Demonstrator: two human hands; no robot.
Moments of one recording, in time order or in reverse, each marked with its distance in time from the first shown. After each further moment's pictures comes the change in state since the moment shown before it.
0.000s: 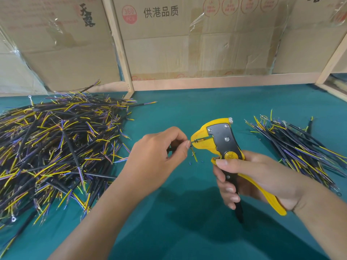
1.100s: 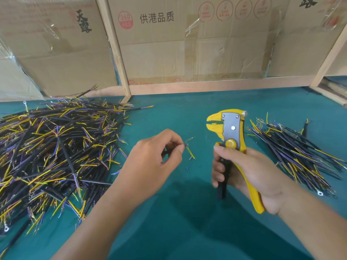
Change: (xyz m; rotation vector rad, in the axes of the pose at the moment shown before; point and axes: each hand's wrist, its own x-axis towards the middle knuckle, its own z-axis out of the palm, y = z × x) left_hand 0.001 -0.004 0.002 -0.082 0.012 -0.004; right_hand 0.014 0.002 0.010 0.175 0.392 -0.158
